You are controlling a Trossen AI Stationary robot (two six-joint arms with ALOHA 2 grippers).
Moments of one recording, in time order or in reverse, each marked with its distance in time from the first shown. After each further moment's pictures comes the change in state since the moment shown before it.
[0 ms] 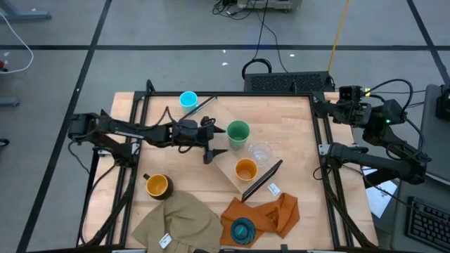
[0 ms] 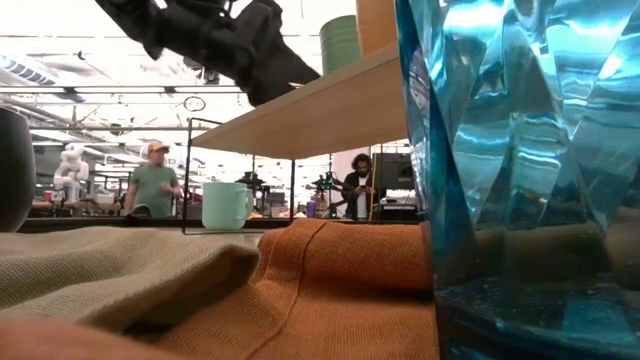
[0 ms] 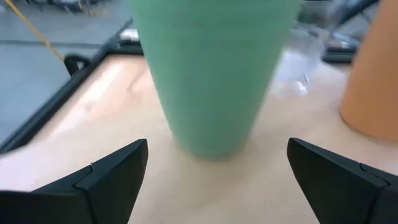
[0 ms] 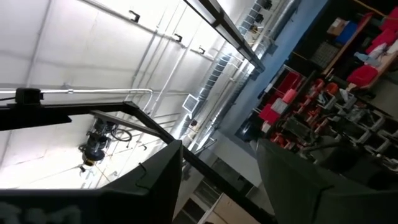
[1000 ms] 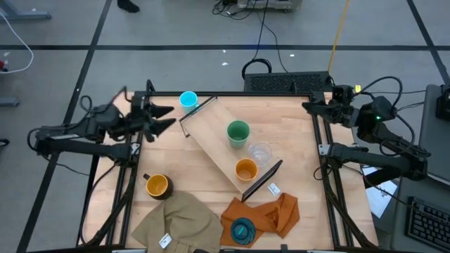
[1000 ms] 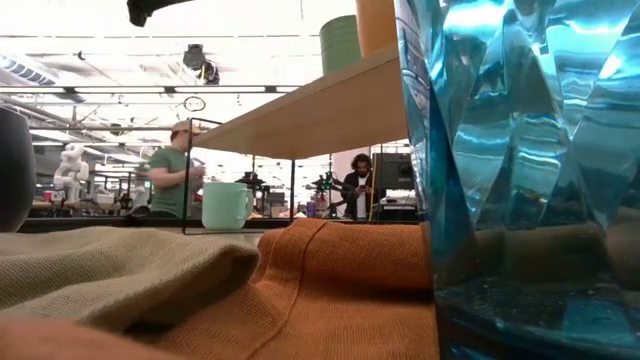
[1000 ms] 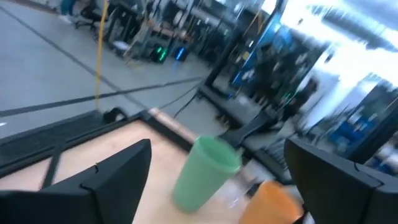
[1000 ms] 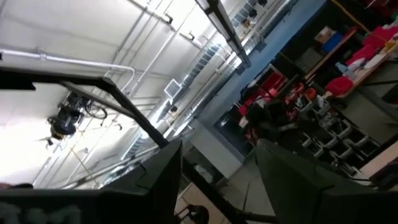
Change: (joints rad) left arm -0.017 -0.818 0.000 -0.448 -0.216 -0.517; right arm 0.033 0.078 0.000 0.006 -0.007 -0.199
